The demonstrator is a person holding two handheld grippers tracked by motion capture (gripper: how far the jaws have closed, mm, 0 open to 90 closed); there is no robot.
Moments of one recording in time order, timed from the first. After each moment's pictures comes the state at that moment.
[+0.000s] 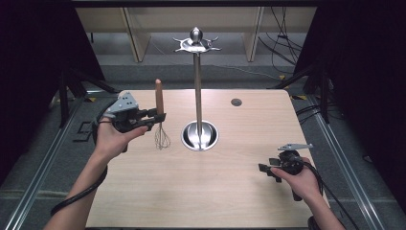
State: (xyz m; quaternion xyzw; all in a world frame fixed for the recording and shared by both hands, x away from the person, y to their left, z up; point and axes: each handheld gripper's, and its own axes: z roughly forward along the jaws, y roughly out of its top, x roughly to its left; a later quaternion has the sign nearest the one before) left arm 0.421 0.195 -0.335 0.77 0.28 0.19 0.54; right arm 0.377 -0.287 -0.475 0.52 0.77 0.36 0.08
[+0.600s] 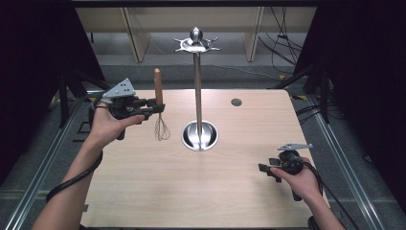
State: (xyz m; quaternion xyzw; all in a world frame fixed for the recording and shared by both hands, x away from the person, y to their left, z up) left arm 0.446 0.203 -0.313 0.78 0.25 0.17 0.54; right arm 0.379 -0.289 -0.476 0.50 0.78 0.37 0.07
